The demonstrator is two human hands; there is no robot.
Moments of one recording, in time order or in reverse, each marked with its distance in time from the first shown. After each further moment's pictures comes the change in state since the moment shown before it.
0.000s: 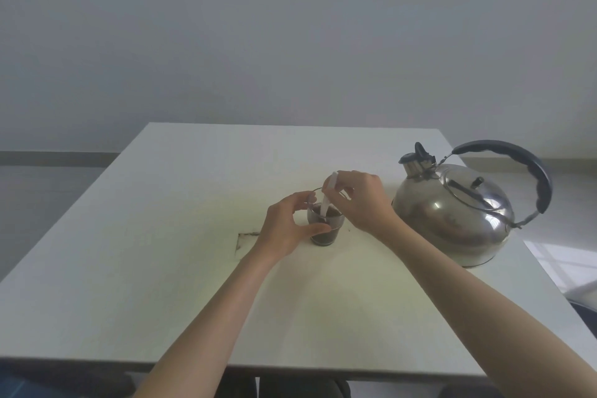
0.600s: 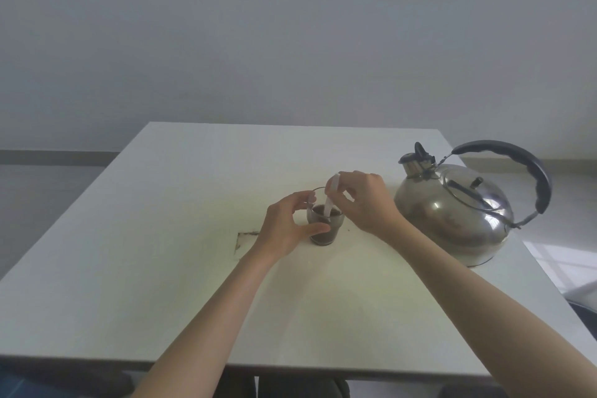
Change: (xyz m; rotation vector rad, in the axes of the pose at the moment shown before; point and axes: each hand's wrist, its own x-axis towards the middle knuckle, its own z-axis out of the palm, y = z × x) left_hand 0.000 -0.001 0.001 -0.009 0.012 0.001; right_hand -0.001 0.005 -0.005 -0.074 -0.028 -0.059
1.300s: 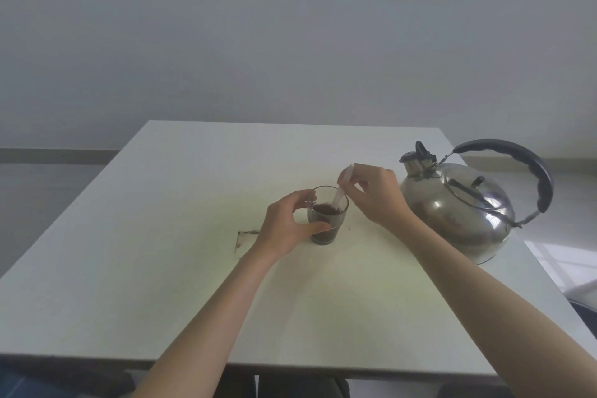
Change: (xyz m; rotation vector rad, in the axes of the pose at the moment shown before) left_hand 0.000 0.001 0.000 0.003 0.005 0.007; right_hand 0.005 0.015 -0.006 0.092 0.059 0.117
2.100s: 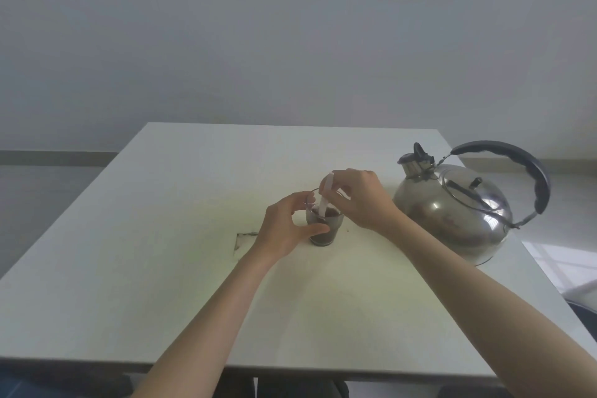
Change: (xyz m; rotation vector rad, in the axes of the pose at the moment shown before) left_hand 0.001 -0.001 0.000 0.014 -0.011 0.000; right_hand 0.001 -0.015 0.005 -0.064 -0.145 -0.162
